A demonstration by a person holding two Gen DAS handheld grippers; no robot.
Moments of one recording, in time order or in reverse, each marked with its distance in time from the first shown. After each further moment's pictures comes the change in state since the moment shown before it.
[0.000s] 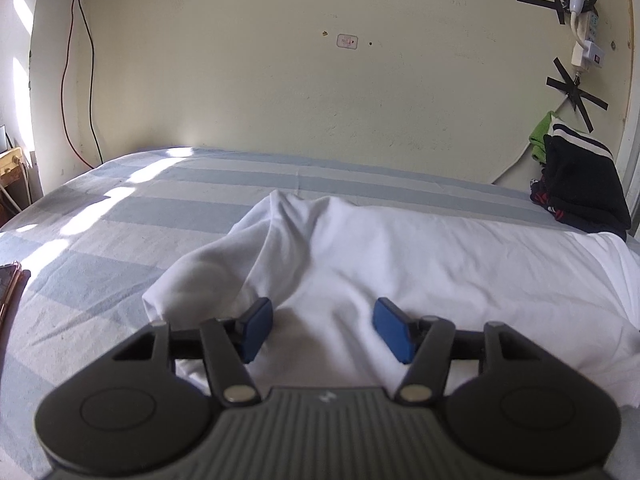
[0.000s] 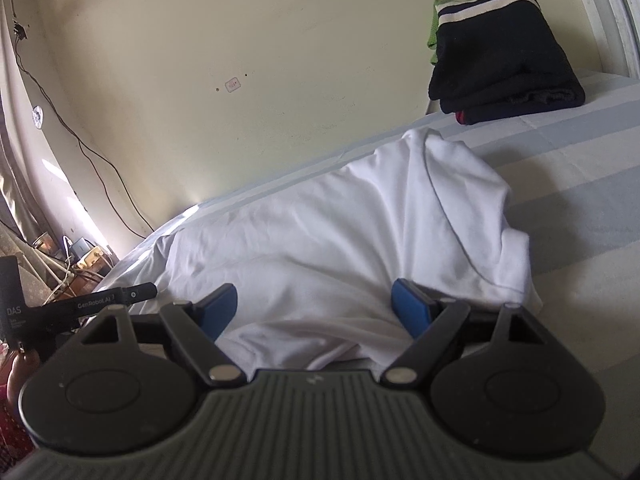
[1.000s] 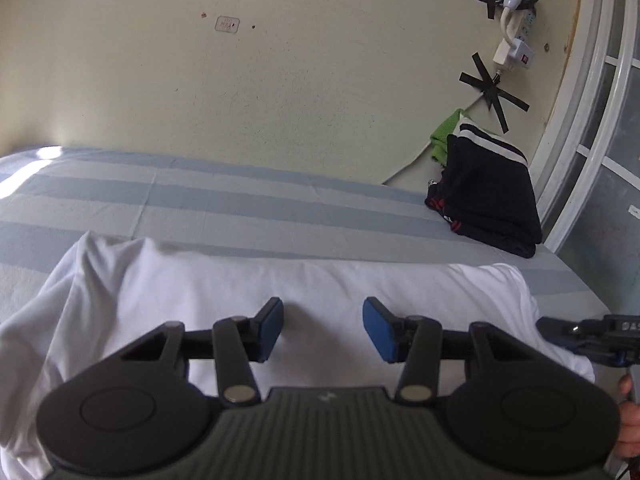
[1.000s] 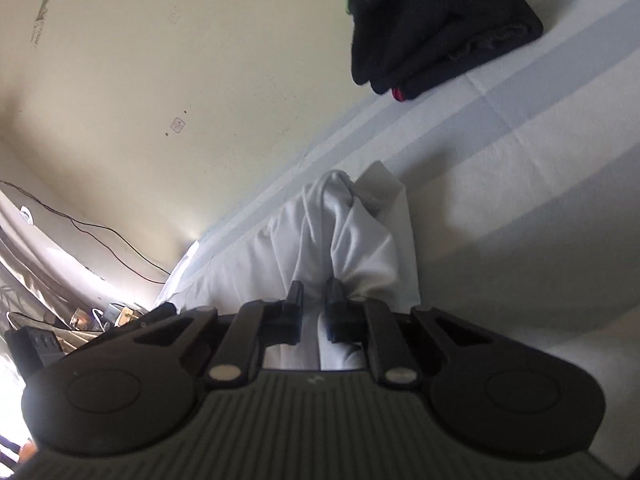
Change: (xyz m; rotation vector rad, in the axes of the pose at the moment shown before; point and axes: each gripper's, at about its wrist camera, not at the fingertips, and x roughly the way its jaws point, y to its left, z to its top) left arm 0.042 -0.066 0.048 0.002 0.073 -0.303; right arm 0.007 -0.080 0.053 0.297 0.074 0.079
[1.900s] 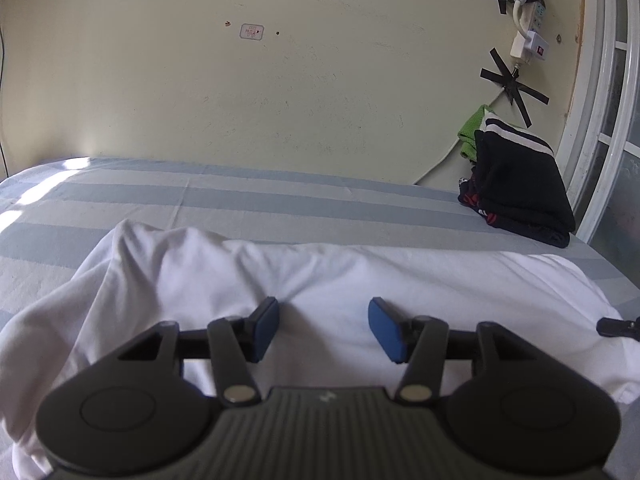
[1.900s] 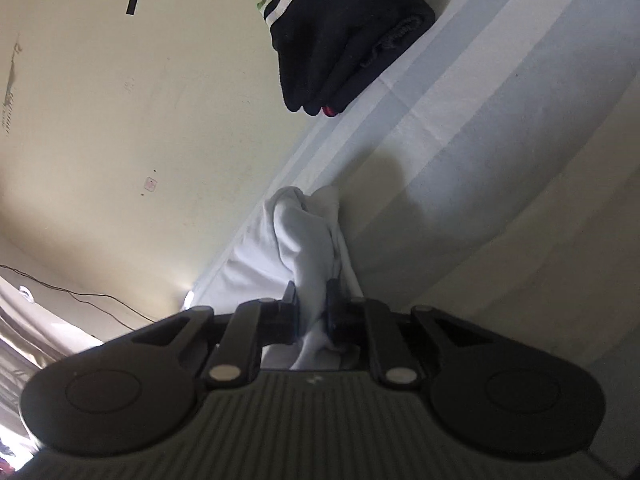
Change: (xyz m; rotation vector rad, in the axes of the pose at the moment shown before) left arm 0.000 0.011 -0.023 0.056 -0.054 0.095; right arm -0.032 -0.037 -0.022 0.252 -0.099 -0.068
